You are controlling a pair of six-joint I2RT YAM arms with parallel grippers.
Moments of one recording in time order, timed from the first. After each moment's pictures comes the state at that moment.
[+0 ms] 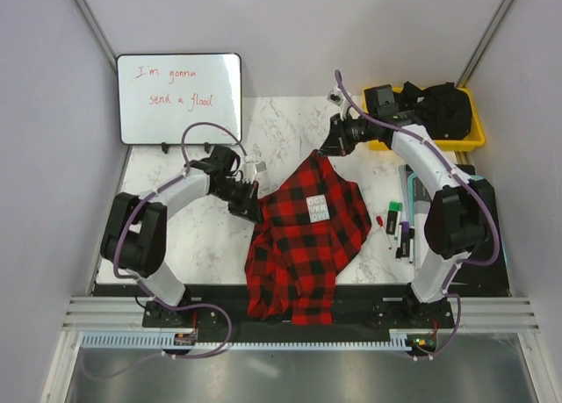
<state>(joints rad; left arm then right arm) -0.34 1.66 1.04 -0.65 0.70 0.01 0.25 1.81 1.58 -0.61 -0.86 -0.14</state>
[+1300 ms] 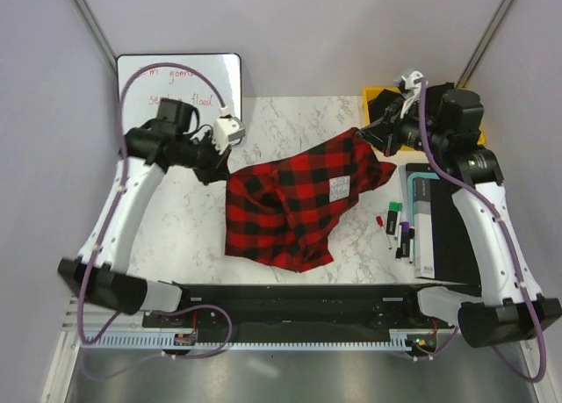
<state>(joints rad) -0.25 1.32 1.60 -1.22 0.56 0.61 0.12 1.17 1.44 -0.50 -0.80 0.02</state>
